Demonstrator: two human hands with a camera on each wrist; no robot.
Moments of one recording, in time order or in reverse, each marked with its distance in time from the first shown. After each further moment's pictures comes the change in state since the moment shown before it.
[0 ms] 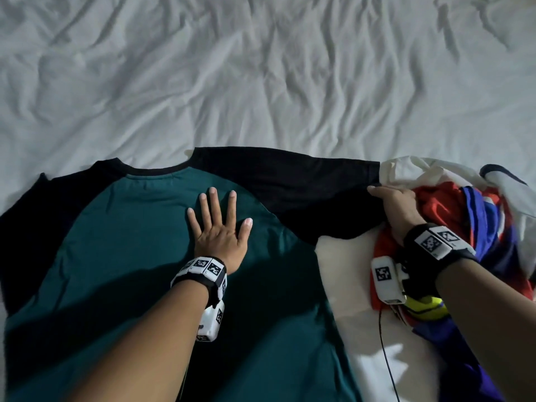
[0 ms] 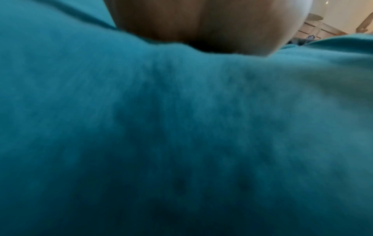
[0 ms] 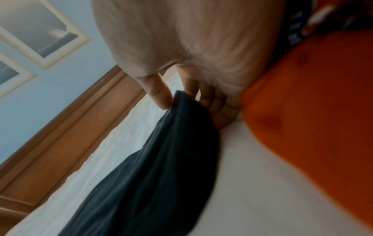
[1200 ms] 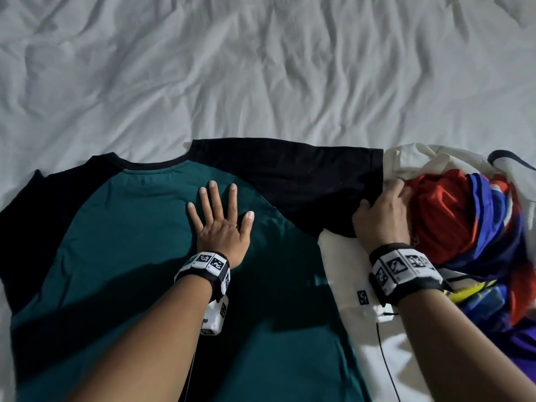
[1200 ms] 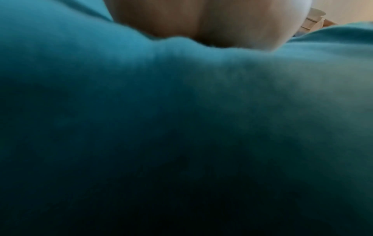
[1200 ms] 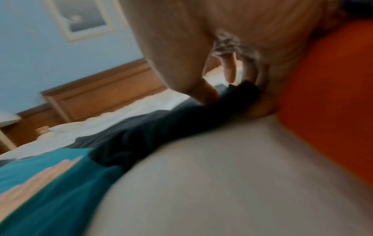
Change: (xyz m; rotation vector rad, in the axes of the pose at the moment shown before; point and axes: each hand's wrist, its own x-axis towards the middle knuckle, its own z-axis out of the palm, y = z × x) left_hand -0.002 0.001 0.005 0.005 0.005 -0.002; right_hand -0.060 0.016 0.029 -0.730 0.260 -0.248
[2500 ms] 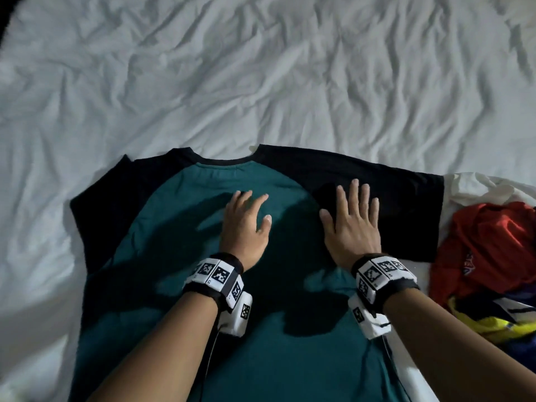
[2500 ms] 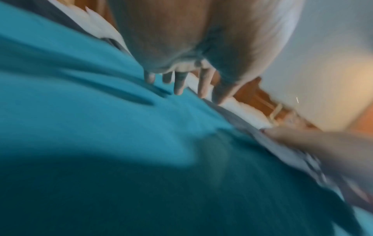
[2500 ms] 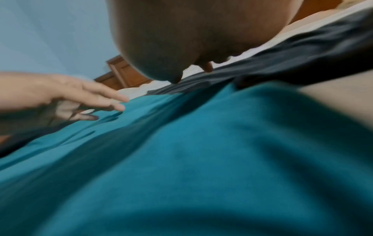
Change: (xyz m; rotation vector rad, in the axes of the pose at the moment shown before) left_hand -0.023 -0.048 -0.072 -0.510 0.142 0.058; right_hand -0.057 -0.062 0.079 -0.293 -0.201 -0.598
